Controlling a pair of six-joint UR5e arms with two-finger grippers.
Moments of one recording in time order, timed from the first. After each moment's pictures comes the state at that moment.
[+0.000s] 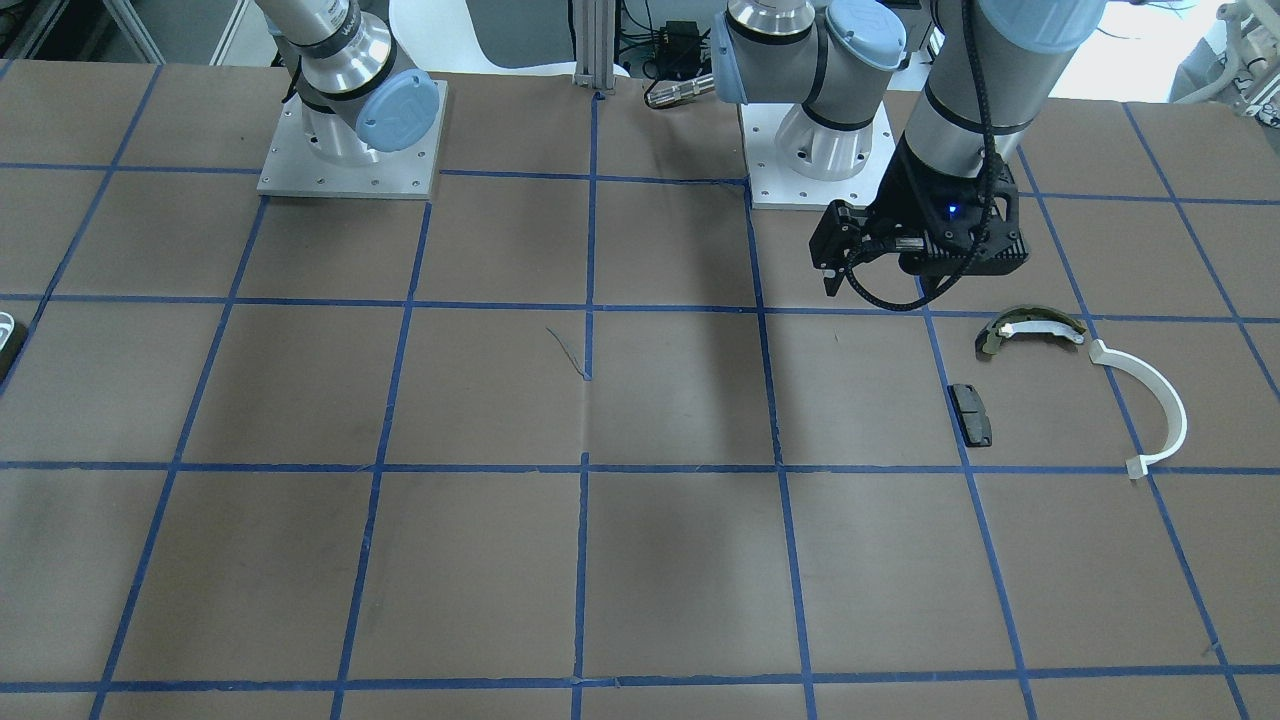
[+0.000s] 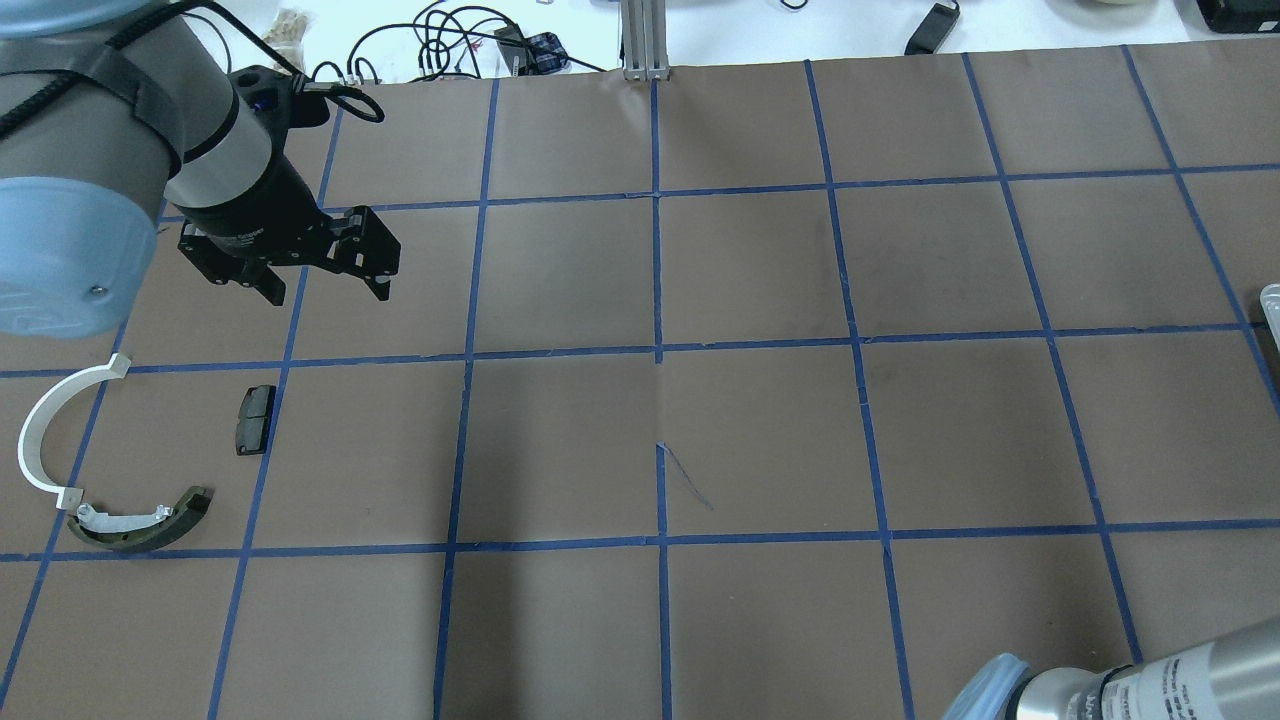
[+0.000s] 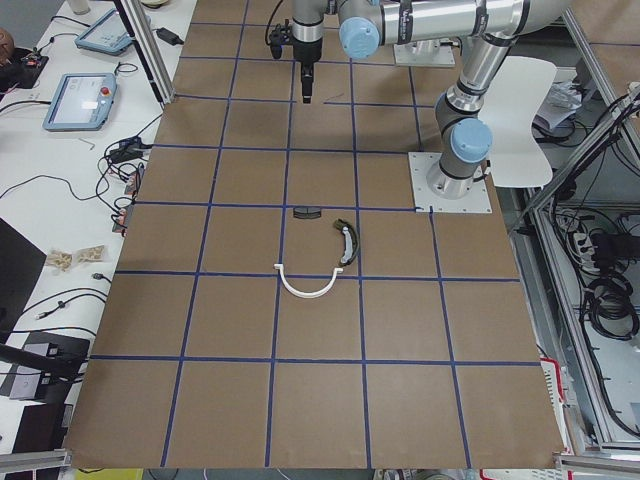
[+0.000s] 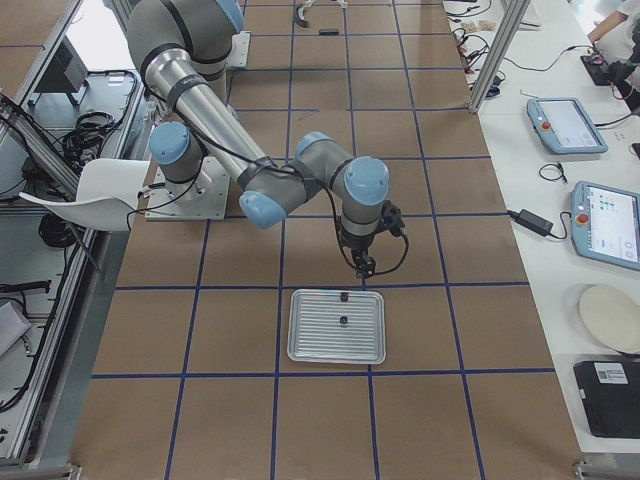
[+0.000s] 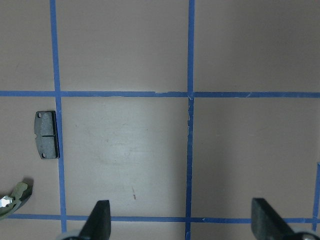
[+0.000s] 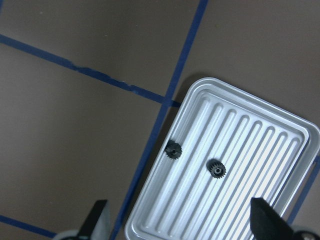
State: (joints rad) left arm -1.52 -1.53 -1.74 -1.42 1.59 0.04; right arm 0.71 -1.22 1.58 -1.96 -1.59 -1.24
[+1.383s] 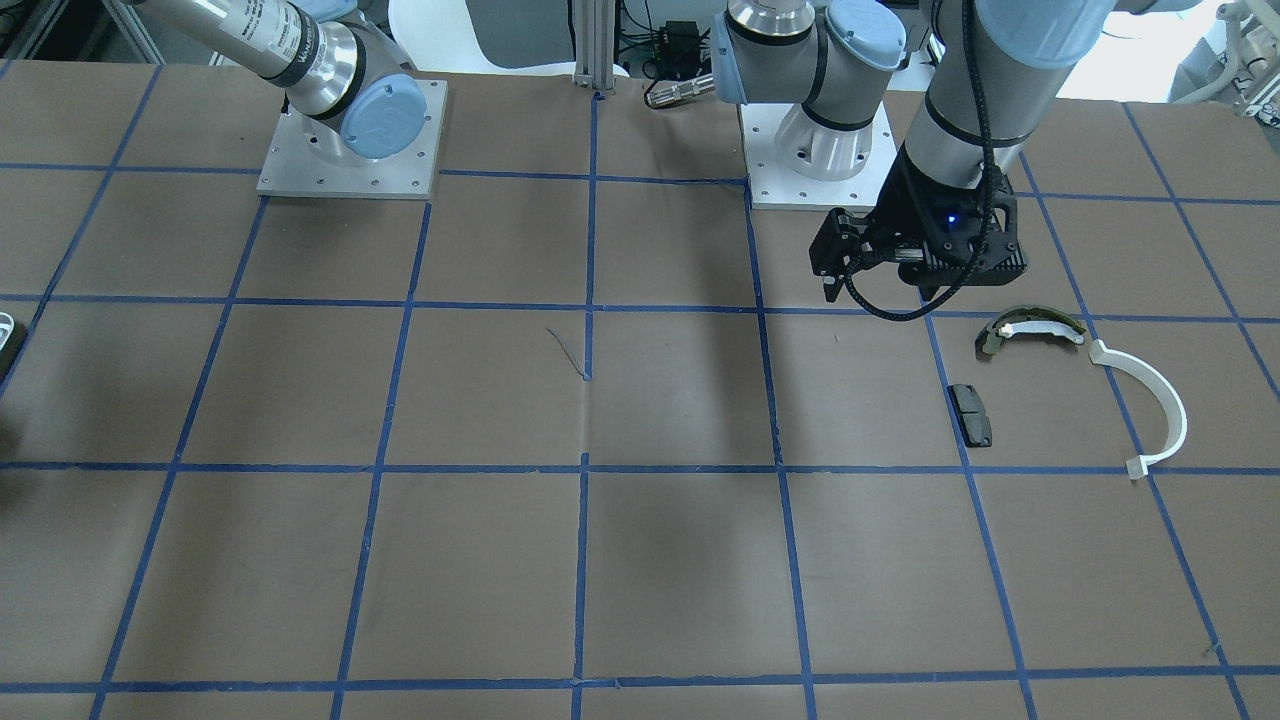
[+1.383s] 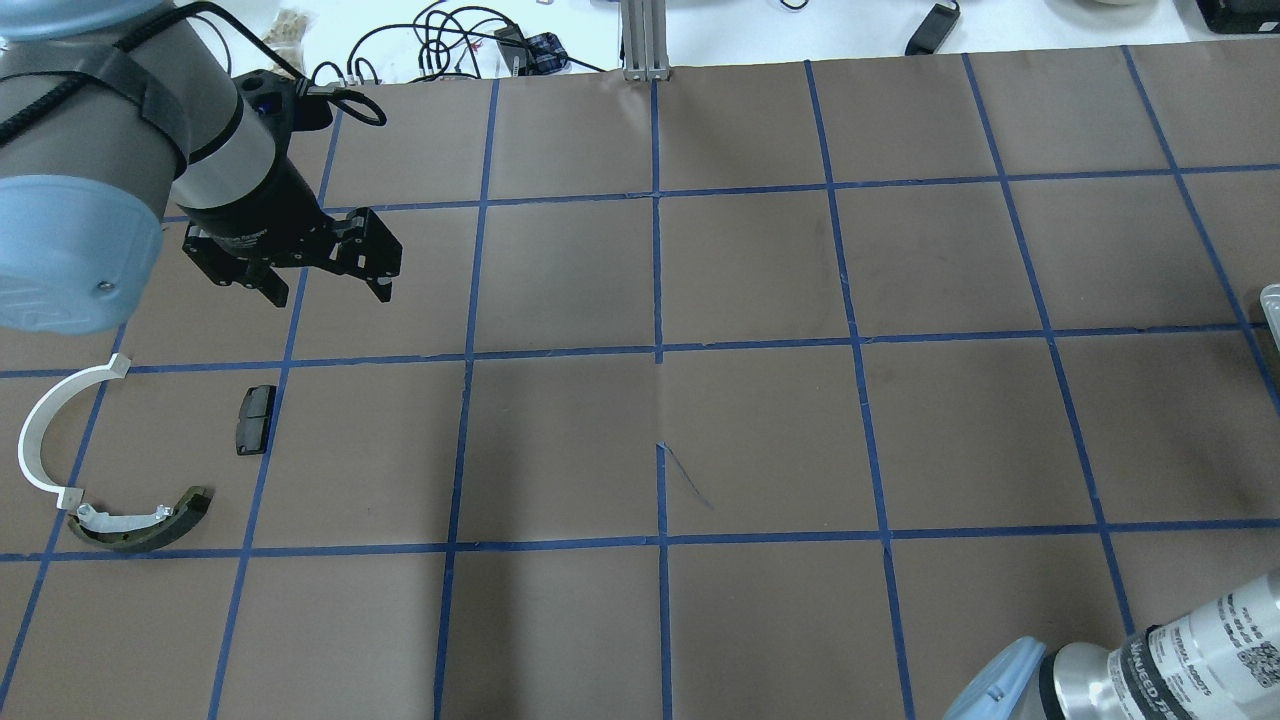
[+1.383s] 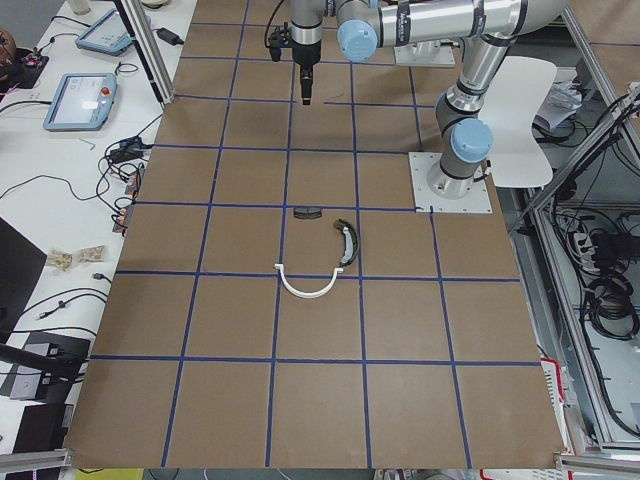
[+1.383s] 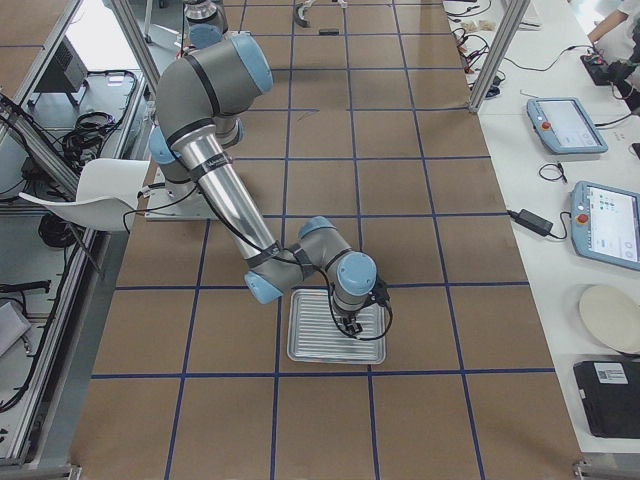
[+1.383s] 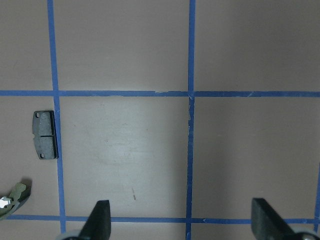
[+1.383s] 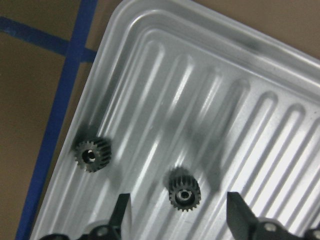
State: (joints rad) left arm -1.51 -1.54 -1.74 -1.42 1.59 0.04; right arm 0.63 -0.97 1.58 -2.16 -1.59 -1.31
